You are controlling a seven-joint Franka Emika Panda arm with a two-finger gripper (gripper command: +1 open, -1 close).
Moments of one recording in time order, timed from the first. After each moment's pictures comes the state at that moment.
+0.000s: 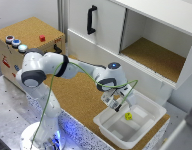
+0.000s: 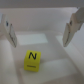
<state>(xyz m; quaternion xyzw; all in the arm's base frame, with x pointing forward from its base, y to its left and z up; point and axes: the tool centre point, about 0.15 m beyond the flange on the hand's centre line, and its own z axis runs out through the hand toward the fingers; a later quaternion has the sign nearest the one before) 0.336 -0.389 0.294 0.97 -0.16 0.13 0.13</state>
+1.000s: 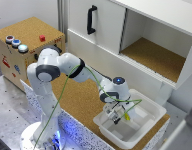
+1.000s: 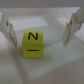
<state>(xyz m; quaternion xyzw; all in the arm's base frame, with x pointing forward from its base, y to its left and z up) 0.356 -0.400 0.229 0.96 -0.22 0.15 0.11</state>
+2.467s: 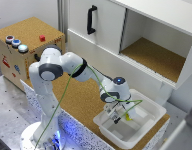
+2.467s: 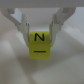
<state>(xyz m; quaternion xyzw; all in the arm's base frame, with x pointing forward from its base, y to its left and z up) 0.395 -0.385 0.253 0.95 -0.23 0.19 0.10</state>
